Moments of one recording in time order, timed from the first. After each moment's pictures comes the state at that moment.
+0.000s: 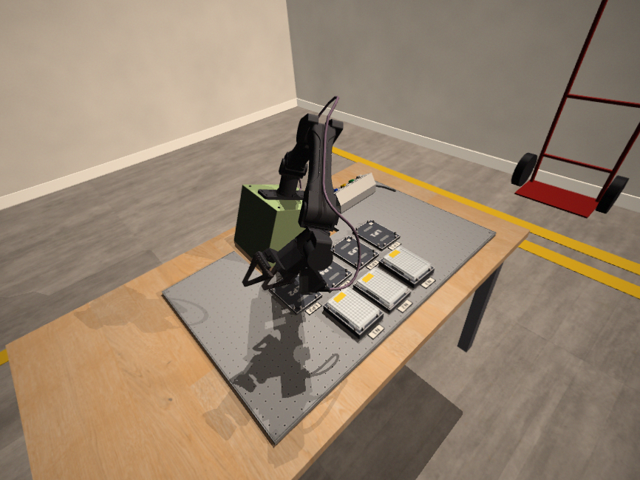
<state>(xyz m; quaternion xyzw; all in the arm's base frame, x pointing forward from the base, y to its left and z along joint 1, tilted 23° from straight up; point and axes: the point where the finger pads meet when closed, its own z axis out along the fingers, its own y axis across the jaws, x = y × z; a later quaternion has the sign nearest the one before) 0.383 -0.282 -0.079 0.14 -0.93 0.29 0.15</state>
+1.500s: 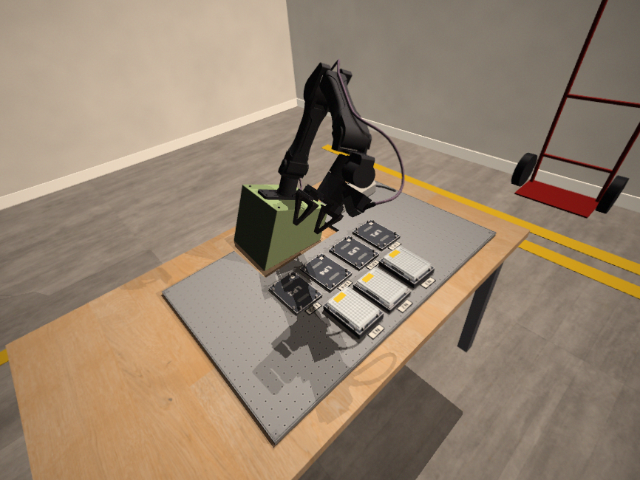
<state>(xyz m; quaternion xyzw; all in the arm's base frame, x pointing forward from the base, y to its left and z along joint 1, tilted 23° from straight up) 0.359 -0.153 0.064 0.09 -0.97 0.20 0.01</state>
